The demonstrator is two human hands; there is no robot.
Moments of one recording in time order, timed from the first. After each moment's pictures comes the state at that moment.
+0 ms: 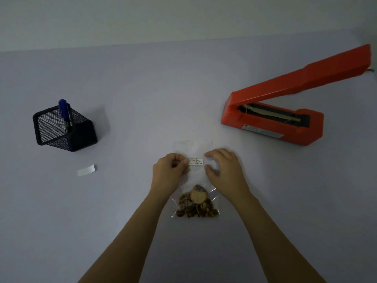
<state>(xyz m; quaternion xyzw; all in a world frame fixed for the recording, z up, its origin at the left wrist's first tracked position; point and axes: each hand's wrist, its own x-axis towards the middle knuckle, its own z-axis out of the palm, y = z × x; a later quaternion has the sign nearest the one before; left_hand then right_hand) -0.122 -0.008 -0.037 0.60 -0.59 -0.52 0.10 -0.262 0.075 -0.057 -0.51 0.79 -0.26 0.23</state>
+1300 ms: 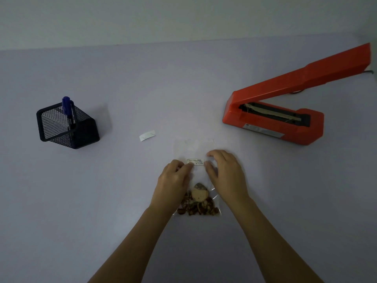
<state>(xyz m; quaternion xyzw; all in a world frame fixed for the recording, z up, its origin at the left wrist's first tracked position) -0.100 0.020 -0.060 0.40 -0.88 -0.23 0.15 -0.248 0.079 -0.054 -0.51 0.80 -0.26 0.17</state>
